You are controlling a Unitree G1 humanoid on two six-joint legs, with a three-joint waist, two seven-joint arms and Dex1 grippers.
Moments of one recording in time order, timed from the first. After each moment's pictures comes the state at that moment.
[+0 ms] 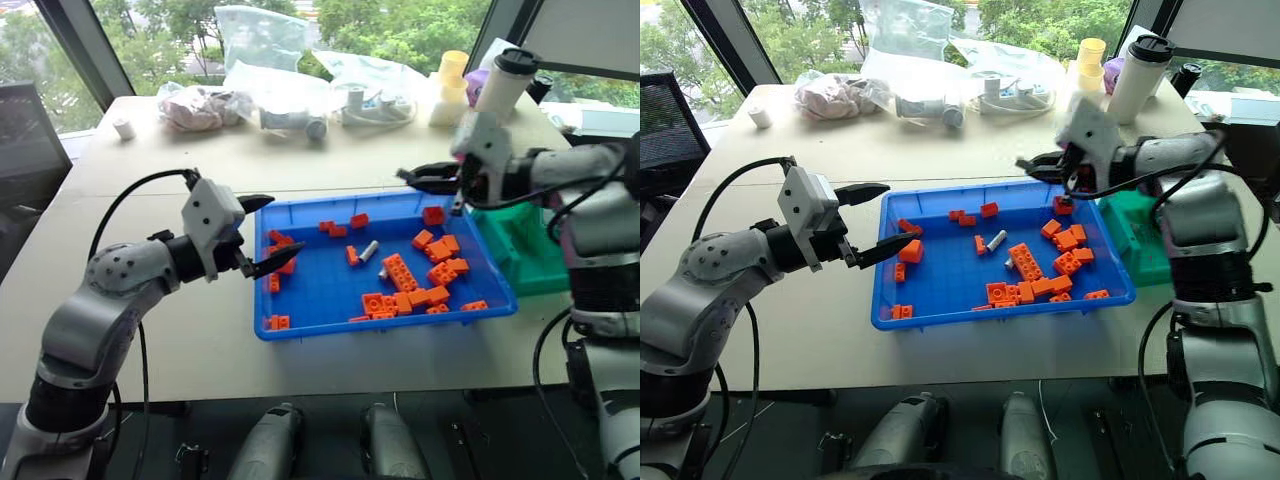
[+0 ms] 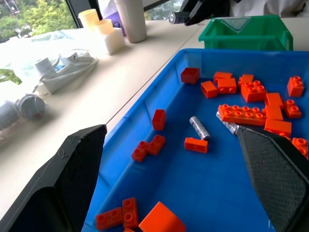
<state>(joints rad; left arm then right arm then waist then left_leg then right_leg) -0.35 0.67 0.04 -0.53 -0.51 0.59 -0.70 -0.81 -0.85 -0.04 0.12 0.09 0.47 1.13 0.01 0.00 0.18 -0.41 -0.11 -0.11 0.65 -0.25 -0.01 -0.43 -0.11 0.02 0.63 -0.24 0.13</state>
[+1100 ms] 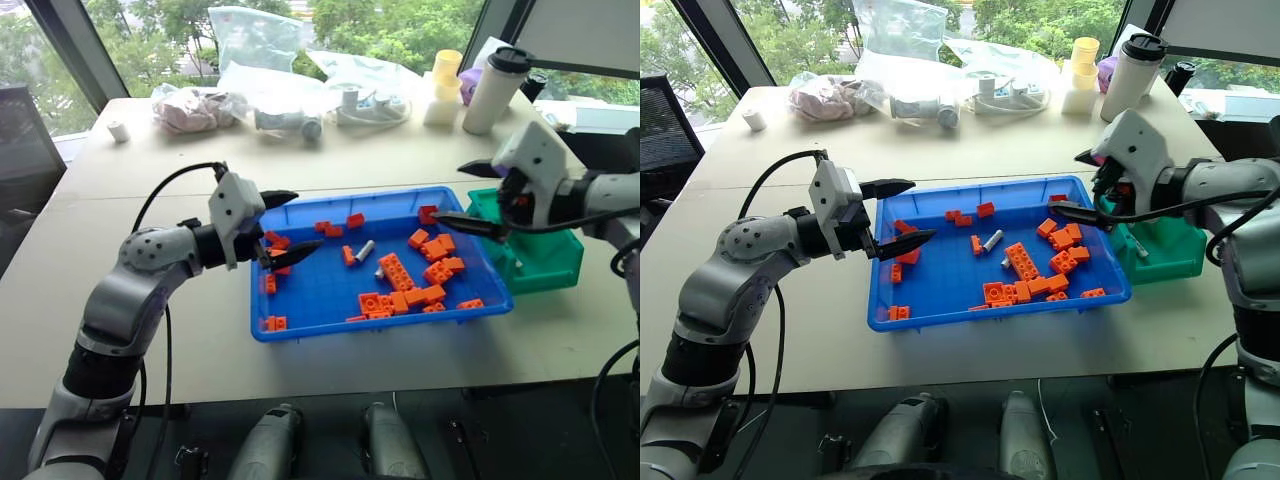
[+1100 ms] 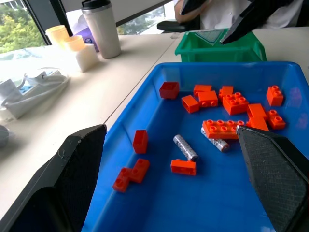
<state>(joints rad) -0.46 0.60 -0.05 -0.36 -0.44 0.48 -0.81 -0.57 -0.93 -0.03 -0.32 0.31 0.82 0.97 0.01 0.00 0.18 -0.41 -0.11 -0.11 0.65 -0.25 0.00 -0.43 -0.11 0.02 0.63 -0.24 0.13</state>
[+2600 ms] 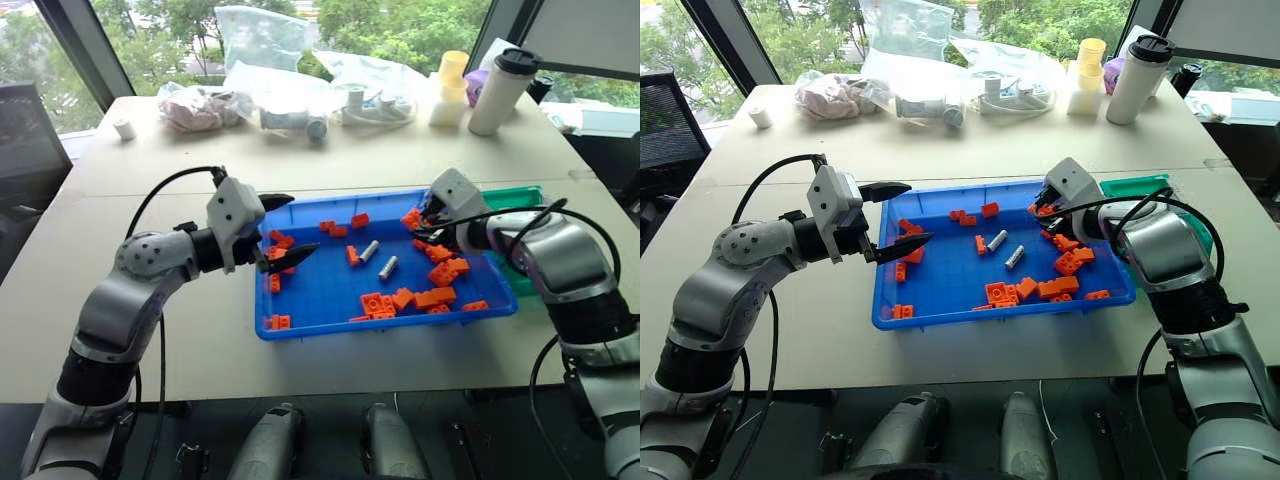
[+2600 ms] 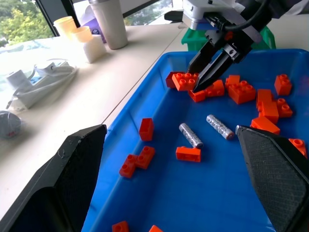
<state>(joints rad) -0.44 0.62 -0.05 -0.40 -0.42 0.49 -0.78 -0.71 -0.74 0.23 0.03 0.16 0.97 0.65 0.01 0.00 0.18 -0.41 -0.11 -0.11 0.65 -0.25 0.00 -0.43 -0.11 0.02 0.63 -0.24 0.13</state>
